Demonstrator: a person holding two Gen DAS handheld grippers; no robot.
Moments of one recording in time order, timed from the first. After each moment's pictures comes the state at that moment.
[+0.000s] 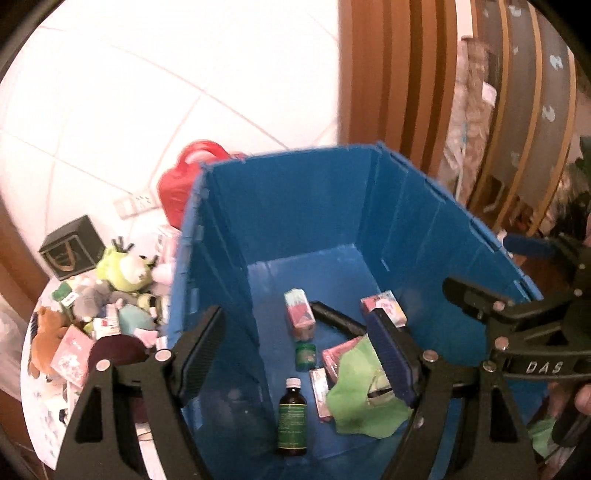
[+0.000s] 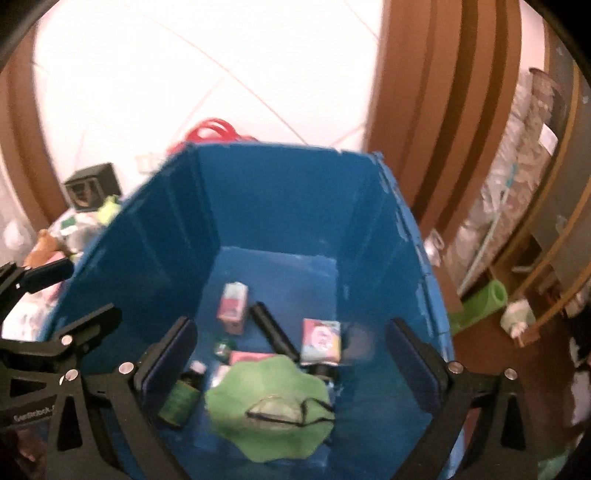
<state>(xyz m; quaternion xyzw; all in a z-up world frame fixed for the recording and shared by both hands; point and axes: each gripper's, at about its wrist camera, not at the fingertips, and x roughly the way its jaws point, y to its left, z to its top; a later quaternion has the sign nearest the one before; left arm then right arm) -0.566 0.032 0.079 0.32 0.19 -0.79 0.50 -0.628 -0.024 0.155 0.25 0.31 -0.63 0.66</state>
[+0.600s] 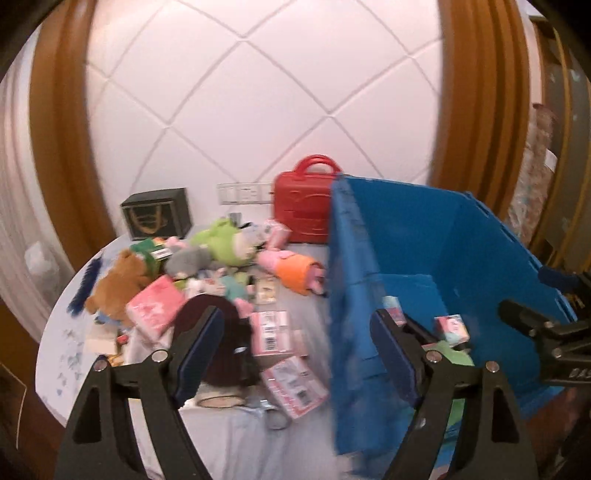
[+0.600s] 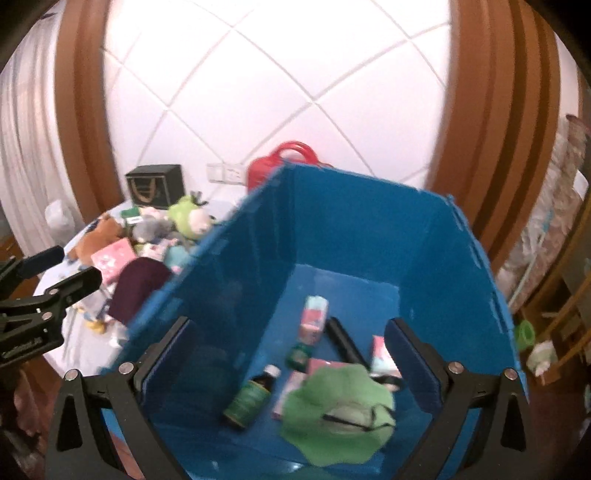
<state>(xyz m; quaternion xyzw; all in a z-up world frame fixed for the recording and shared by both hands) -0.383 0.076 0.072 0.23 0.21 -0.73 0.61 -0.513 0.035 0.162 0.19 0.29 -0.58 0.73</state>
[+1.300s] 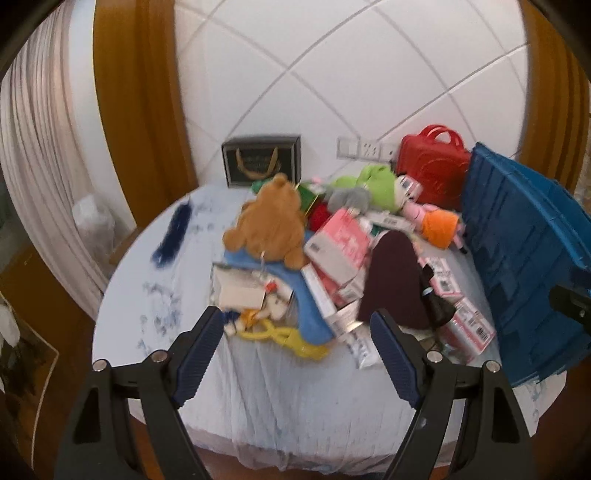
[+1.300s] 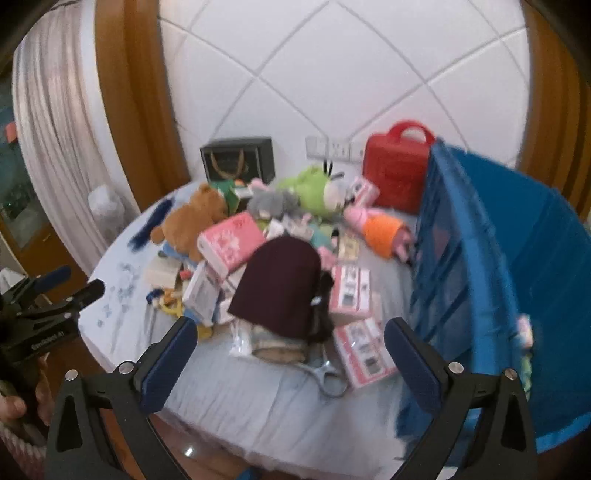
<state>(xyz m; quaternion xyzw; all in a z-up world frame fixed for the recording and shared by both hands) -0.096 0.072 -0.016 0.26 0.26 -0.65 0.67 -0.252 0.066 0.088 0.24 0.30 -0.52 0.76</state>
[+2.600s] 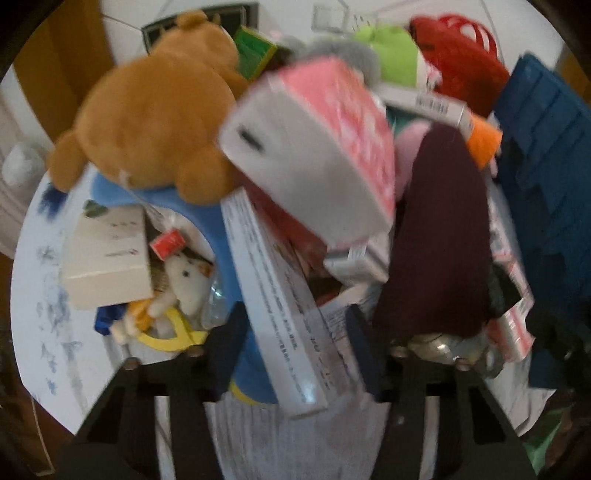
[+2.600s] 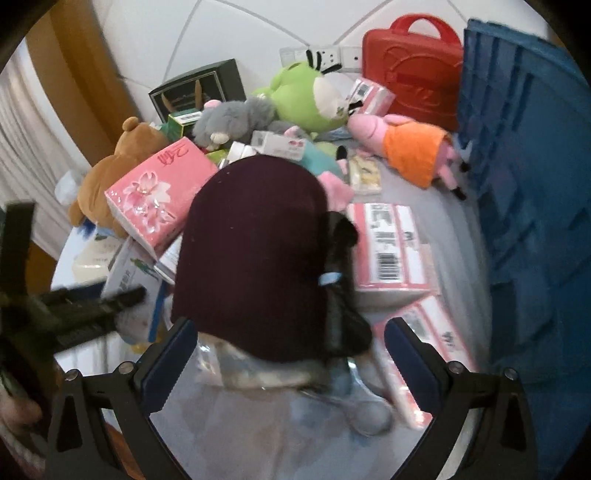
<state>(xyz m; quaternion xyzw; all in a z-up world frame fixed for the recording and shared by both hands) -0.132 -0.106 -0.184 0.40 0.40 -0.63 0.54 -0.214 -0.075 -0.066 0.36 0.35 -0.50 0.71</state>
